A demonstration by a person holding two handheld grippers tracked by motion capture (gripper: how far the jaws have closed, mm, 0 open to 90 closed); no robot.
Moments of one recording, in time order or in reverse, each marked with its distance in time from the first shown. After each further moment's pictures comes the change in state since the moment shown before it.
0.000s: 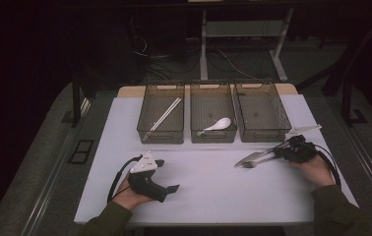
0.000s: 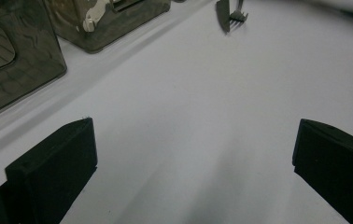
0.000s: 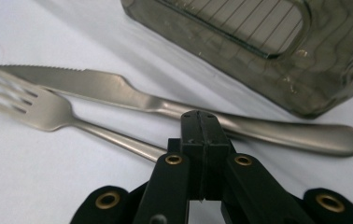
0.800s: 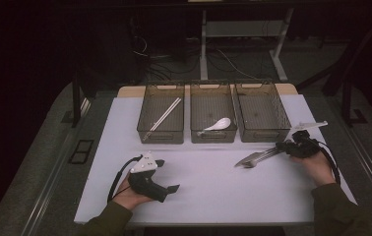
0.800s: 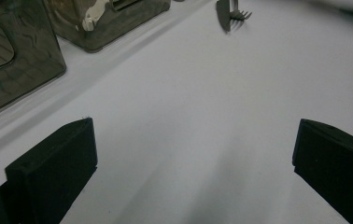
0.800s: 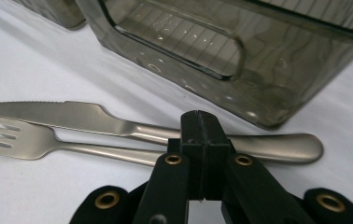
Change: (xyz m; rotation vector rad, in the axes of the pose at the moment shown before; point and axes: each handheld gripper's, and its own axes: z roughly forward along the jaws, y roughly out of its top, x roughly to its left) left arm 0.000 0.000 0.001 0.001 0.000 -0.002; right arm -0.012 0.005 -0.003 -0.061 -0.022 0.076
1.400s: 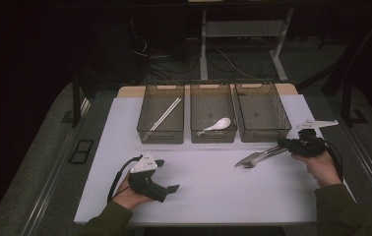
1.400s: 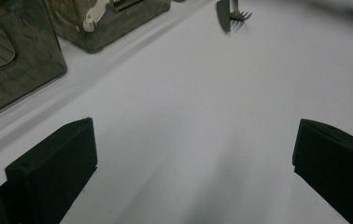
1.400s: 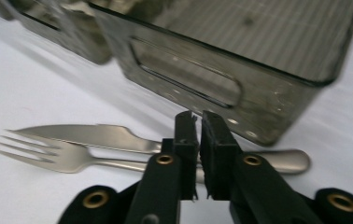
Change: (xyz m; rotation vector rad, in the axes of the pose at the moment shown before) left arm 0.000 0.000 0.000 -0.001 0.000 0.002; right arm 0.006 0.006 -0.025 -0.090 0.016 0.019
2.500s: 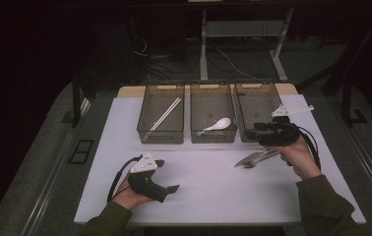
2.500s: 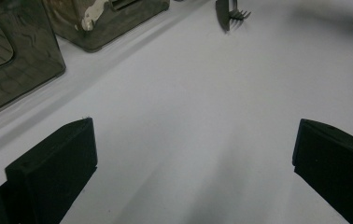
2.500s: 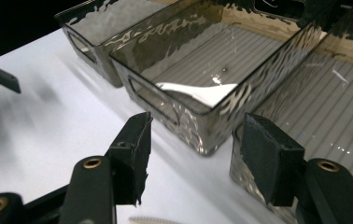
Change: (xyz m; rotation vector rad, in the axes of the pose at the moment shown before) left arm 0.000 -0.001 0.000 0.001 -0.005 0.001; right arm 0.068 0.062 0.010 -0.115 0.201 -0.103
